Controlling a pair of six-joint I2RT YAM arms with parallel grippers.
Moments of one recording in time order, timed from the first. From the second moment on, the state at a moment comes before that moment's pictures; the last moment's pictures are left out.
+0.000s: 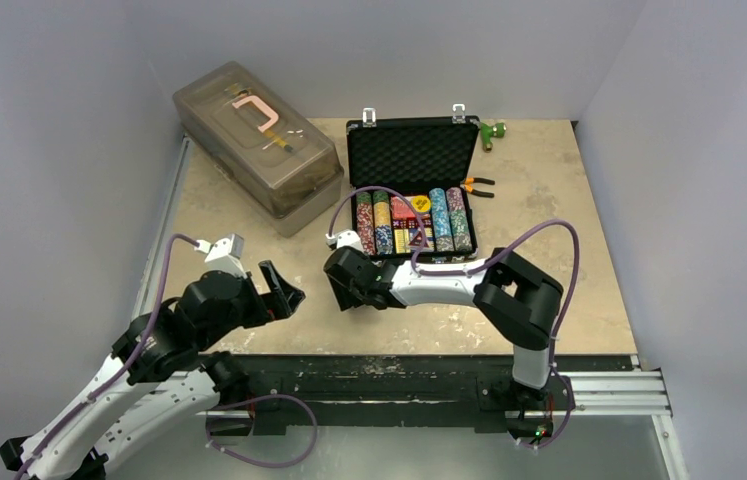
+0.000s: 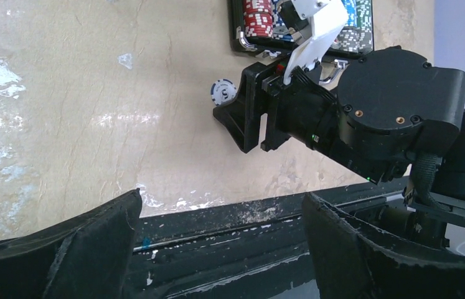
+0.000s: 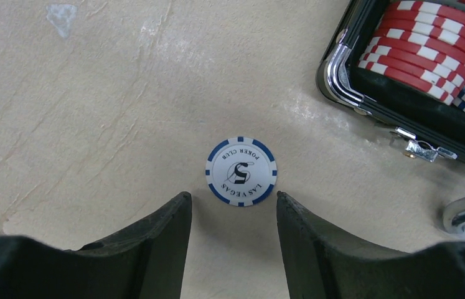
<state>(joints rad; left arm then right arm) -0.81 0.47 0.80 -0.96 -0.27 -0.91 1.09 1.86 1.15 -0.24 0.32 0.55</state>
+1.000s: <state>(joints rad) -0.81 0.45 0.75 -0.99 -0.27 -0.92 1.09 1.92 1.17 -0.20 0.38 0.50</state>
